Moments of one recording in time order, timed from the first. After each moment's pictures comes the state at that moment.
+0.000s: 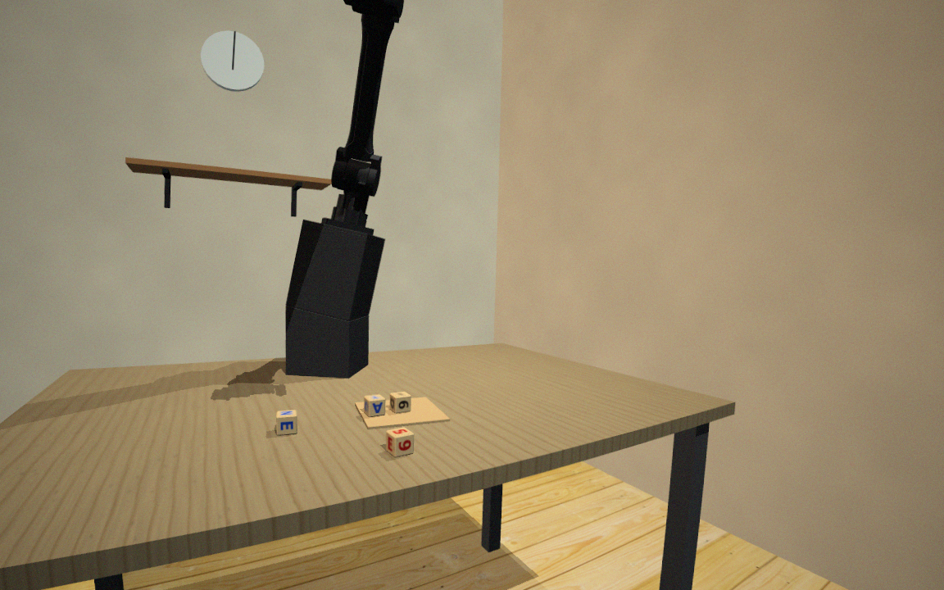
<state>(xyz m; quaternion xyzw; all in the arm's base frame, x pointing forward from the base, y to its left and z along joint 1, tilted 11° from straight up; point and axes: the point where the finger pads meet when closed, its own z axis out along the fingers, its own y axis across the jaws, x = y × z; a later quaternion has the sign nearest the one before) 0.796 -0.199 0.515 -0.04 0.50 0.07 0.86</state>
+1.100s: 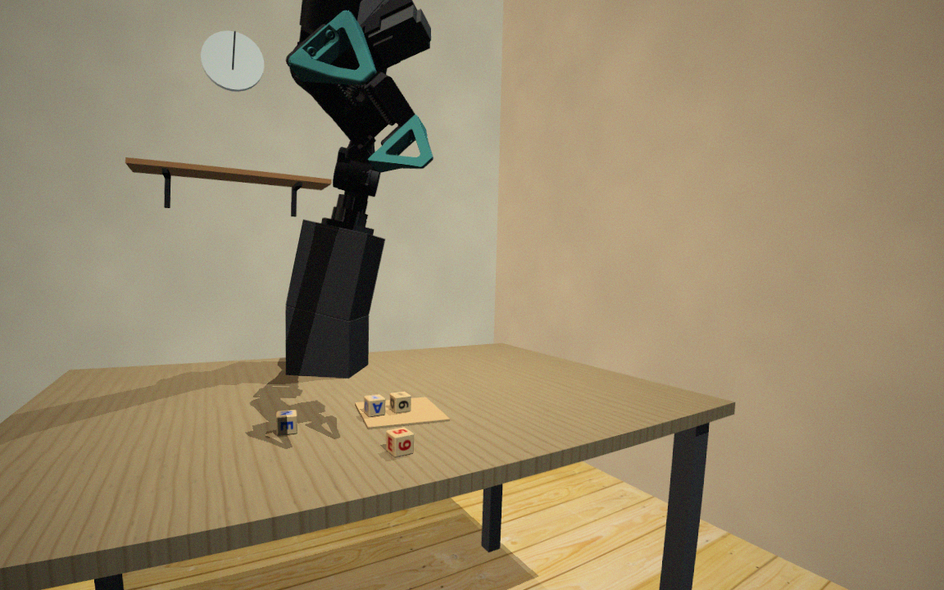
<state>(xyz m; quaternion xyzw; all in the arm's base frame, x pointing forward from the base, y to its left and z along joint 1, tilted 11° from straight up) 0.757 -0.085 0.085 -0.35 0.76 0.00 0.55</state>
